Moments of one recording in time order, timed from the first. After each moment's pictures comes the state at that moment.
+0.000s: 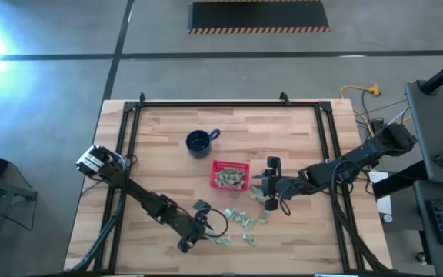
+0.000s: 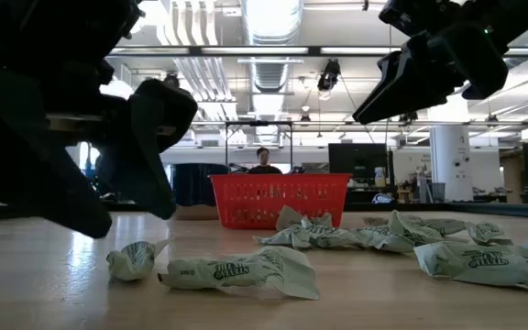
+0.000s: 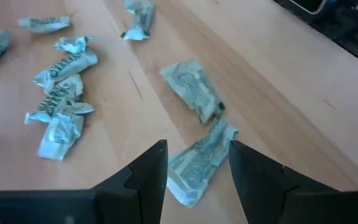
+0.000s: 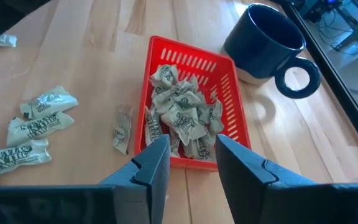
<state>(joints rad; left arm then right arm) -0.58 1.80 0.79 0.36 -0.16 0.03 0.38 1.36 0.66 0.00 0.54 0.07</state>
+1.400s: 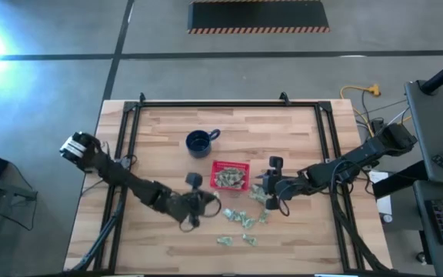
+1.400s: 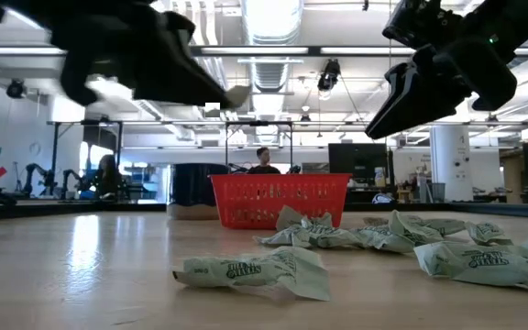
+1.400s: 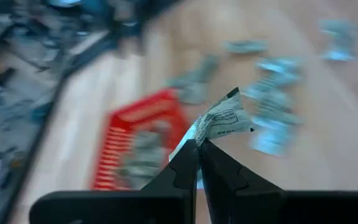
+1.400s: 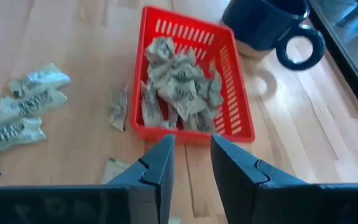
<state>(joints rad) -0.50 1.57 0.79 0.21 -0.65 0.19 0.38 1.36 0.66 -0.10 0.54 0.16</state>
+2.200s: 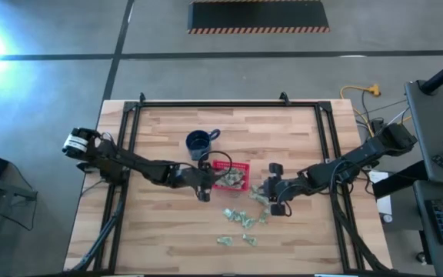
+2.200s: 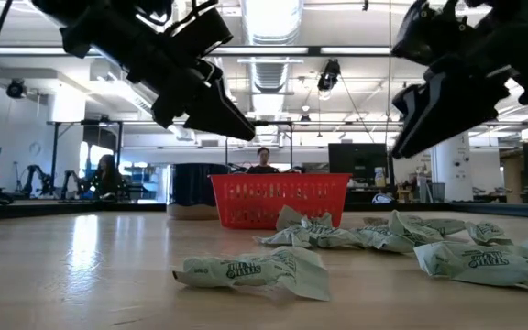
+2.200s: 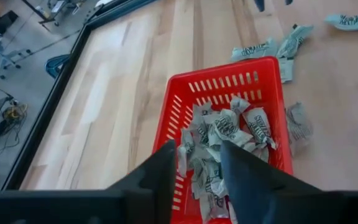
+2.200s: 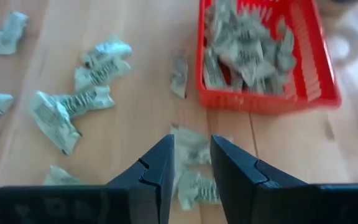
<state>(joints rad) -0.21 1.55 0.80 0.19 -0.47 0.19 0.38 1.36 0.64 -0.14 0.31 0.29</state>
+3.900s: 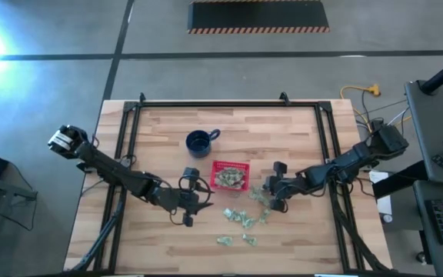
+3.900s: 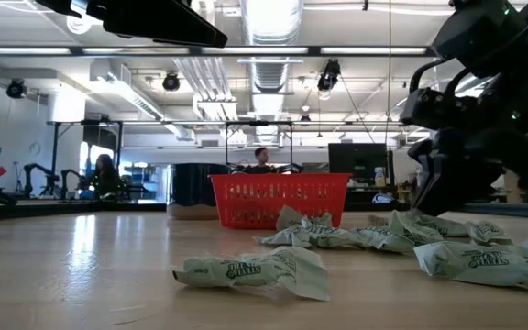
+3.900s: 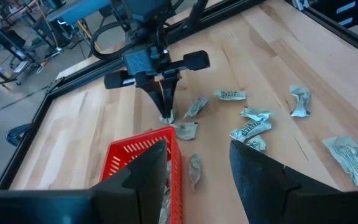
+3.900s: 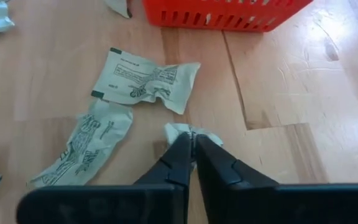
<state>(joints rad) -0.47 1.38 0.80 0.15 -0.49 0.16 0.32 1.48 0.45 0.07 0.35 0.34</state>
